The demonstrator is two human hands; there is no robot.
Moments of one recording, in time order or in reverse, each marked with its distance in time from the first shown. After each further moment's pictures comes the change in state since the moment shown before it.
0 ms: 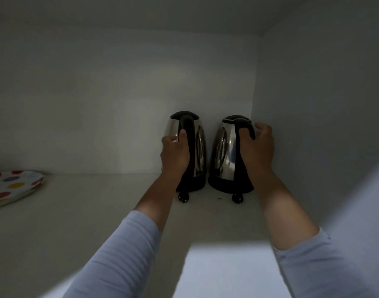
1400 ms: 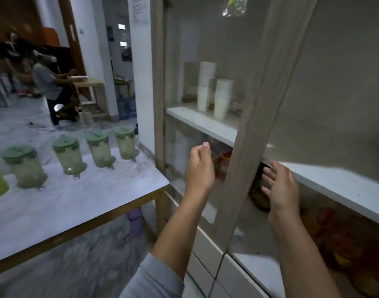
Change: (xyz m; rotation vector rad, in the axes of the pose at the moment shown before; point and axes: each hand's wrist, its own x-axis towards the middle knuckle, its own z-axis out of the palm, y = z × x) left_hand -0.389 -0.008 -0.409 0.045 0.736 -0.143; right_hand -0.494 -0.150 -0.025 0.371 -0.957 0.516
